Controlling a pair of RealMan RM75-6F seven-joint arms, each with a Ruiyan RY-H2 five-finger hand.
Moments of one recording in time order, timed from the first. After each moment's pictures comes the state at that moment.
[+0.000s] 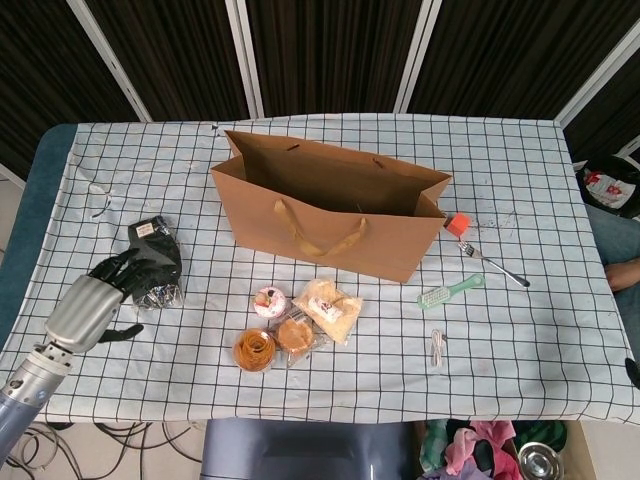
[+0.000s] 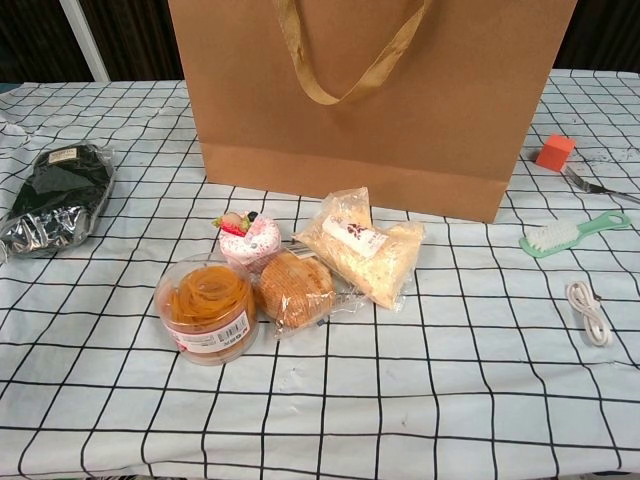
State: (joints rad) left arm -0.48 -1.05 0.12 -1.69 1.62 1.37 0.02; right arm -0.05 -1.05 0.16 -1.57 -1.25 1.51 0.02
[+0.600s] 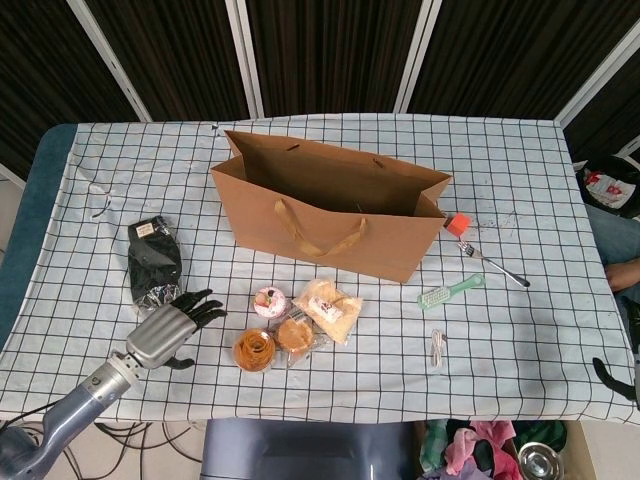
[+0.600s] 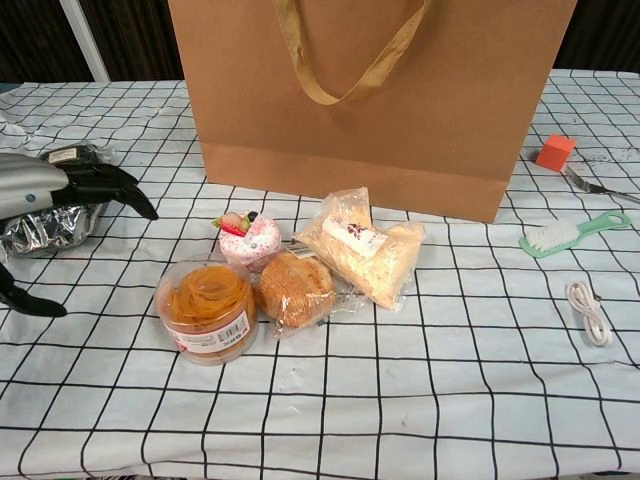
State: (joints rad) left arm -0.57 -1.26 0.11 -1.63 1.63 1.07 0.08; right arm -0.02 -1.09 0.11 -1.54 -1.38 1.49 0.04
